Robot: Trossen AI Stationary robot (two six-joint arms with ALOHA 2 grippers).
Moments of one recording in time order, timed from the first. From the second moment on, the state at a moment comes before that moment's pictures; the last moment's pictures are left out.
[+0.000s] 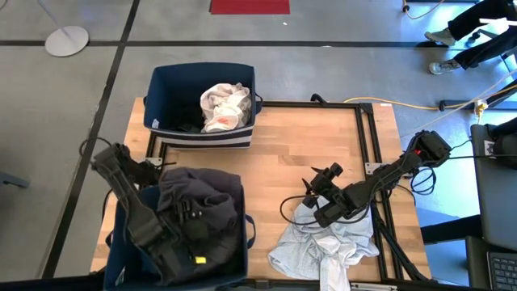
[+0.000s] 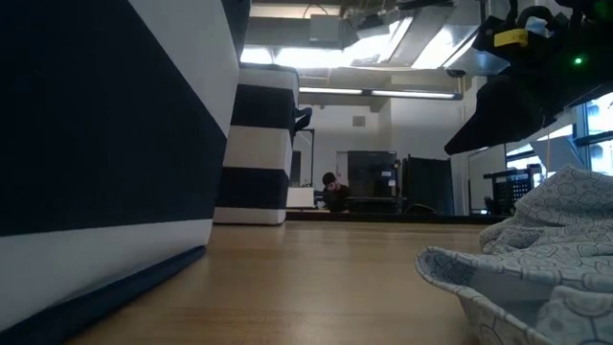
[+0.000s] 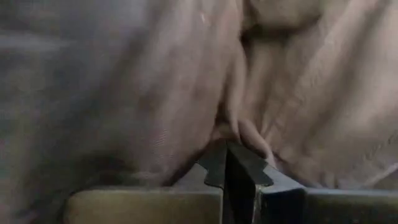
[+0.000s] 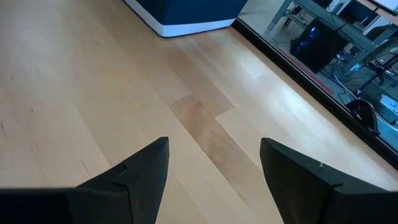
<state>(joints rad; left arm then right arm) -0.85 1.76 1.75 -1.44 -0.38 -1.07 0.56 1.49 0.76 -0.59 1.05 0.96</state>
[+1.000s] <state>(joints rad) -0.82 1.52 1.51 -1.17 -0.13 -1.03 0.56 1.49 0.76 -0.59 1.08 0.96</state>
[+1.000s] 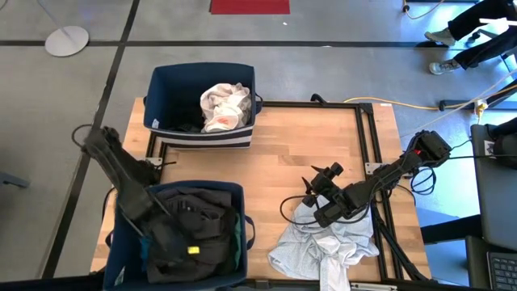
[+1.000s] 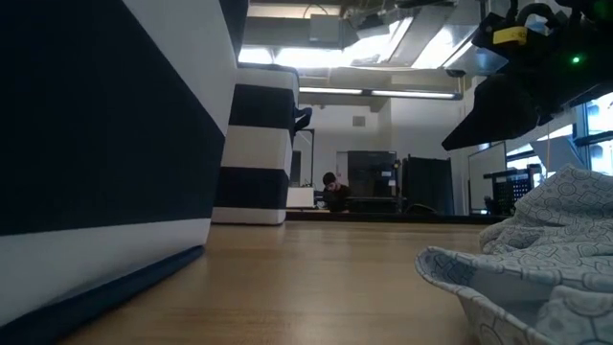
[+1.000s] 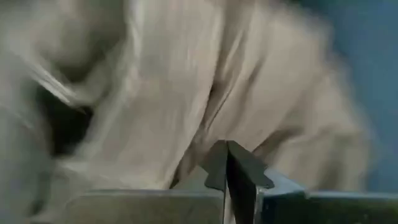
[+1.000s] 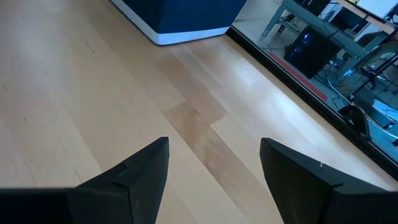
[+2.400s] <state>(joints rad) -0.67 1.42 1.21 -0.51 -0.81 -0.33 0.58 1.45 0.91 -0.56 0.04 0.81</state>
